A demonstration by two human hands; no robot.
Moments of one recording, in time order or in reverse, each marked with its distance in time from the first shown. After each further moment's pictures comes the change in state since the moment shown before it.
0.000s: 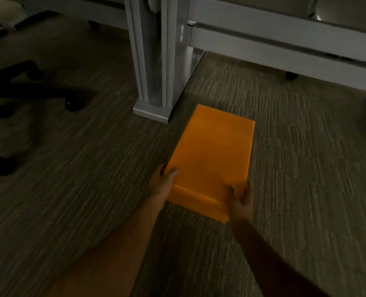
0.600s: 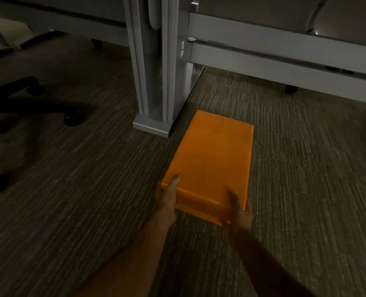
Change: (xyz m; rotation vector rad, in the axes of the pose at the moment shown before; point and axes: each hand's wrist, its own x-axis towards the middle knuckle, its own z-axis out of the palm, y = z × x) left_hand 0.031 0.001 0.030 -0.563 0.093 -0.258; right_hand 0.034 0.003 0.031 0.350 -0.039 0.194
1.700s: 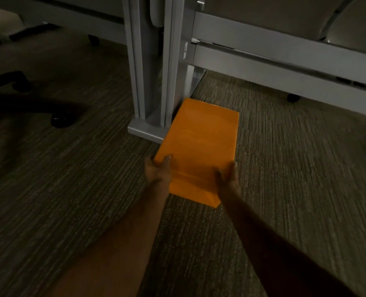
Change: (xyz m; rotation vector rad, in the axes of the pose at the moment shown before) left_hand 0.079 0.074 0.049 0.194 0.159 0.432; right_hand 0.091 -0.062 0.086 -0.560 -0.148 -0.323
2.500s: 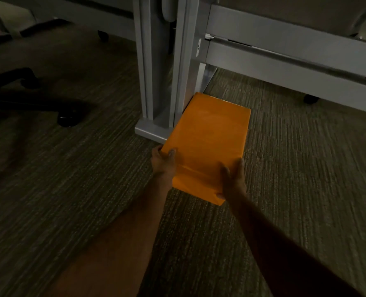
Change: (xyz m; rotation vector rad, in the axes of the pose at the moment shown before) left_hand 0.054 0.012 0.018 -0.029 -0.114 0.018; right_hand 0.034 -0.014 0.024 -0.027 -0.025 0.029
